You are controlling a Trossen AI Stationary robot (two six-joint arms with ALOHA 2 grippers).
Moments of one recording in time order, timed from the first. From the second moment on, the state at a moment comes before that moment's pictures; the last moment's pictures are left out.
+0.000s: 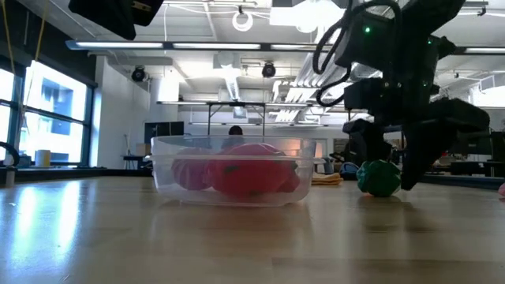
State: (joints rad) left arm -0.12 1.05 0.97 -0.81 -0.10 0.37; right arm 0.08 1.54 0.75 -0.47 -0.04 -0.22
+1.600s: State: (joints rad) left arm -0.12 1.05 0.97 -0.81 -0.10 0.37; right arm 0.07 1.60 0.76 -0.35 -0.06 -0.16
